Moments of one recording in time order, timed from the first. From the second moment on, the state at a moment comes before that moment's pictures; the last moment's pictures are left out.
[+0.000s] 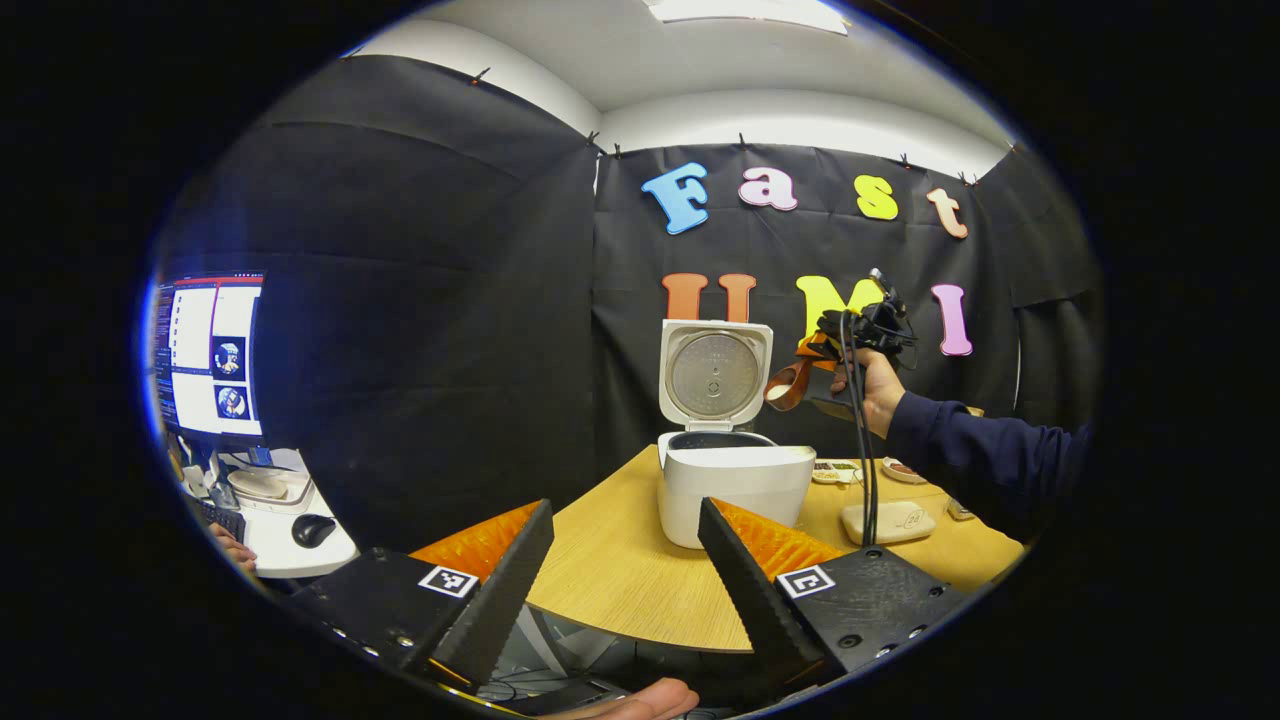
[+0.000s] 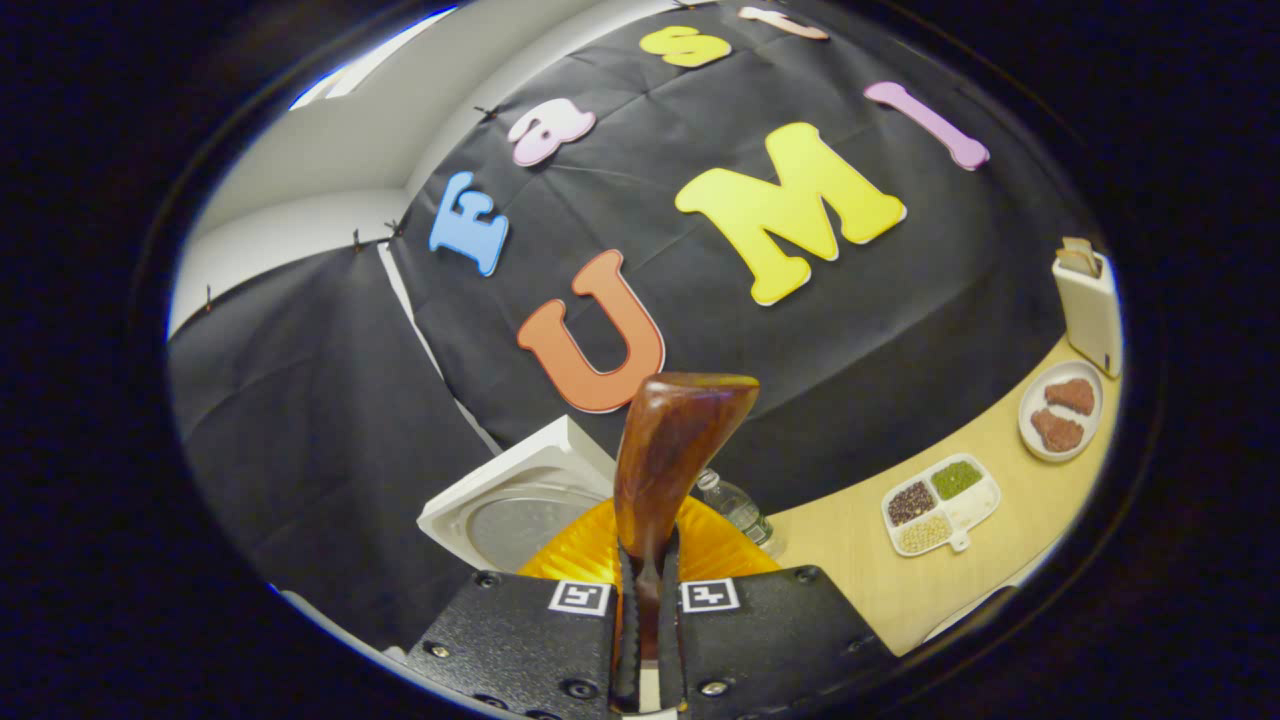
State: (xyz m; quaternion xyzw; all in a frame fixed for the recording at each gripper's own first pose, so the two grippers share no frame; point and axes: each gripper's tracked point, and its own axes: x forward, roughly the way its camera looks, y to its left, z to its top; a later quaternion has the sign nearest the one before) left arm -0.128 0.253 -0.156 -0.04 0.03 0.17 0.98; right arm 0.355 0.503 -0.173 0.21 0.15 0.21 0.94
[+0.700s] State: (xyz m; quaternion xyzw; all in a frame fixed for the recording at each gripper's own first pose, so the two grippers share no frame) left arm -0.131 0.251 -0.164 -0.04 0.04 0.17 0.98; right arm 0.315 0.600 -0.187 -0.13 0.04 0.29 0.95
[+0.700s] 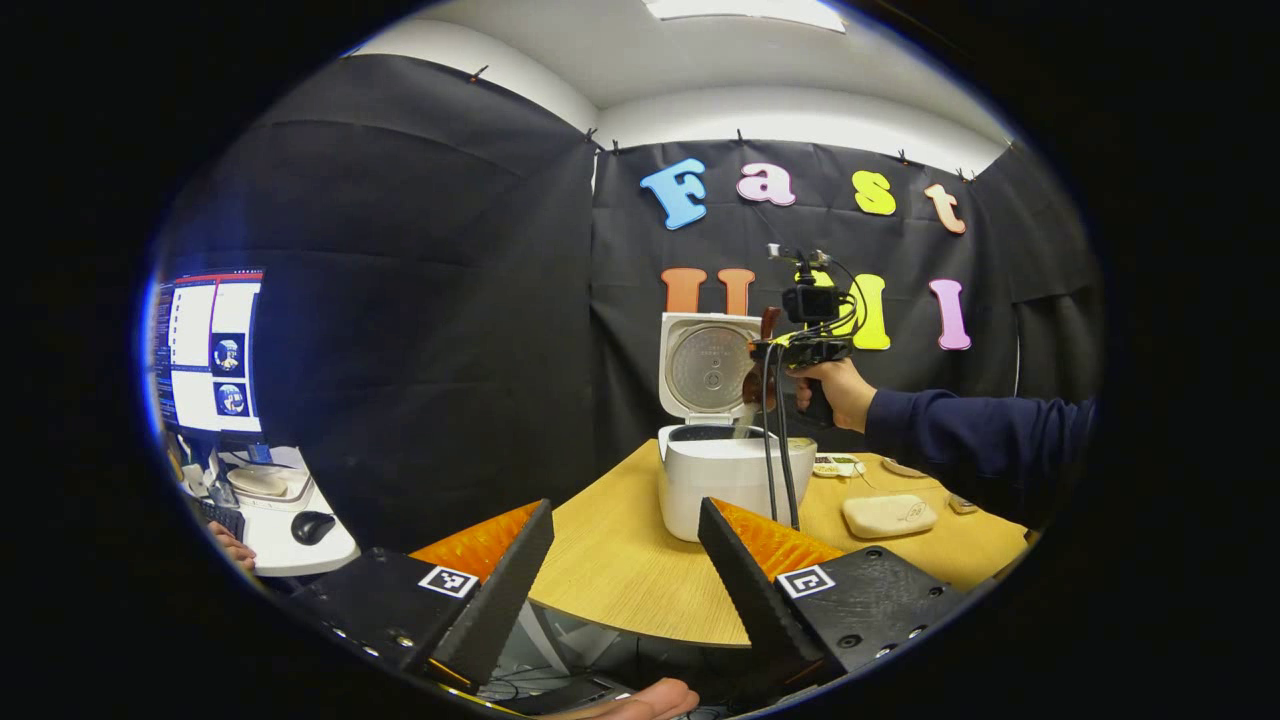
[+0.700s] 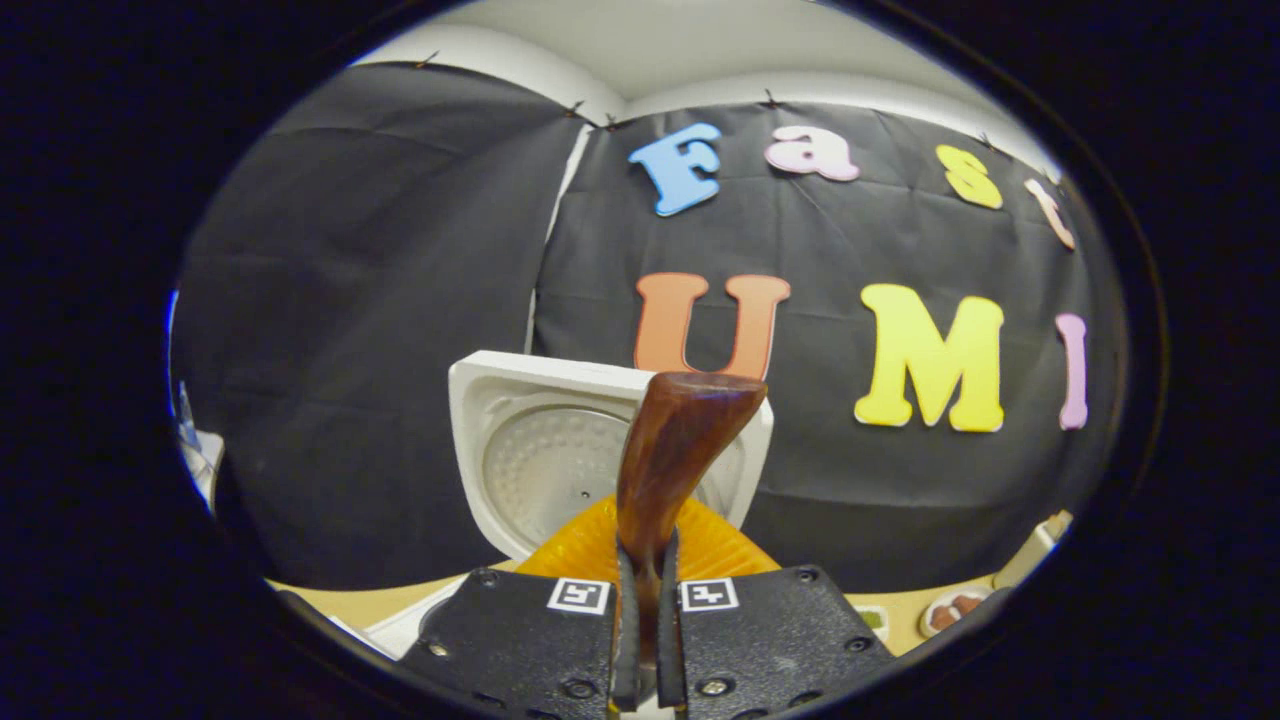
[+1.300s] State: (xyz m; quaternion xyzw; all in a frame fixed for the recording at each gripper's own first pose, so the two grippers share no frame) left arm -0.121 0.239 -0.169 -0.04 0.05 0.17 0.98; right arm 0.288 0.599 -0.186 -0.17 0.01 0.30 0.94
